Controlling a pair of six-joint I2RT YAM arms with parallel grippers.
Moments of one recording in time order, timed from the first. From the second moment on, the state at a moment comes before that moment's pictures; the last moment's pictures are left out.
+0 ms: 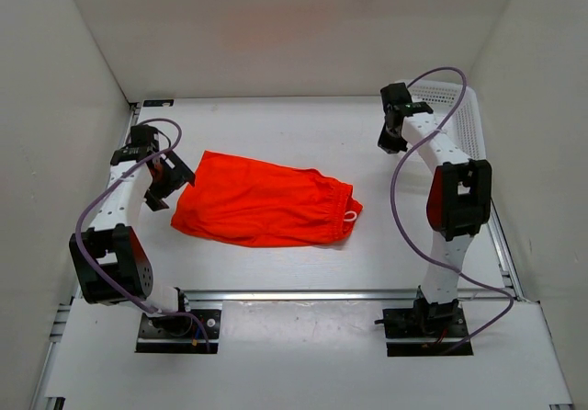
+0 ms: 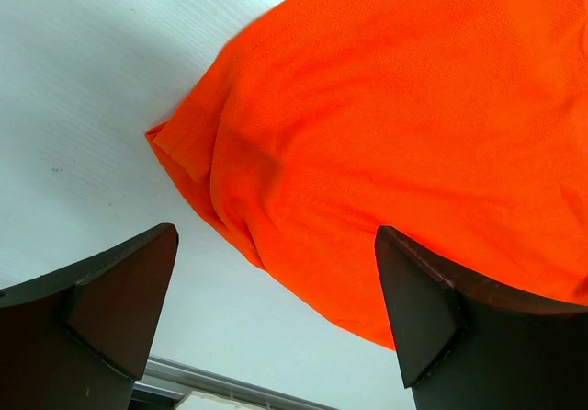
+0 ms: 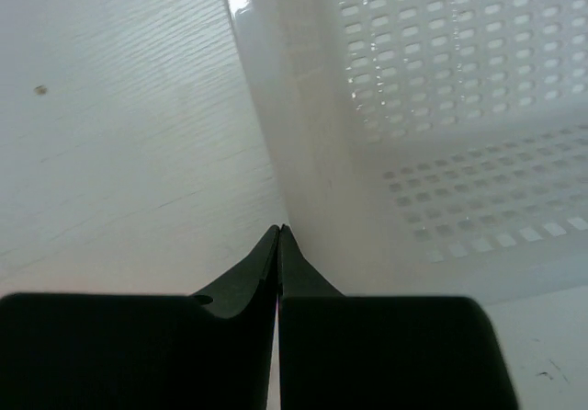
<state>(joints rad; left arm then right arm) 0.13 1.47 1.17 -0.86 -0.03 -0.60 0.21 1.98 1.71 -0.80 0.28 0.49</state>
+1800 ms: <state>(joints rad) 0.13 1.59 1.14 -0.84 0.00 -0.59 0.39 1.49 0.64 -0.13 -0.41 0.99</state>
